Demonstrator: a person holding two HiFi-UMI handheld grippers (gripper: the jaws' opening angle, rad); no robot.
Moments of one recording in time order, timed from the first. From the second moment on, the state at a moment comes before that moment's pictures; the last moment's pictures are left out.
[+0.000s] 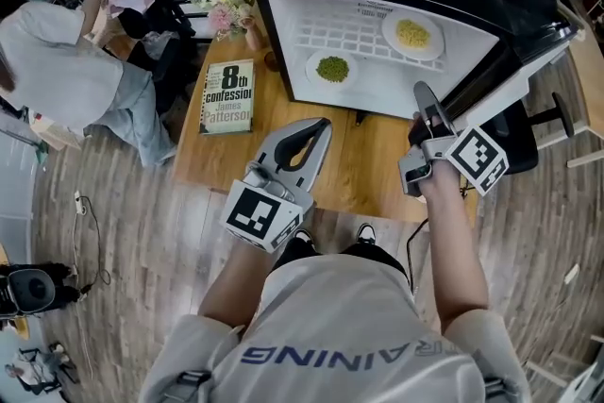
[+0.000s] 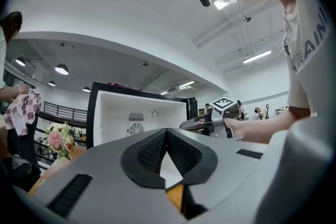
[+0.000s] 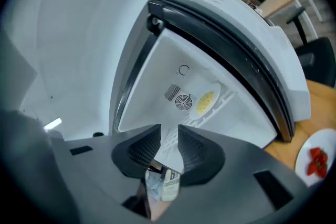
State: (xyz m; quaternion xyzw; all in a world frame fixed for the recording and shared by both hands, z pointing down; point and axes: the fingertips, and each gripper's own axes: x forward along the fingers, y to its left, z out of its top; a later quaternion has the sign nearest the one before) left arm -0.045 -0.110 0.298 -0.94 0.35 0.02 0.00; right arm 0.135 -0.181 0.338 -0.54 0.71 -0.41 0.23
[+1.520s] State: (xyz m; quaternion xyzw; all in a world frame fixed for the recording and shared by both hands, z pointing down) left arm -0.079 -0.157 0.327 -0.95 0.32 0.01 -0.02; right arm 0.182 -0.287 0.408 -0.60 0.42 -0.53 0.43
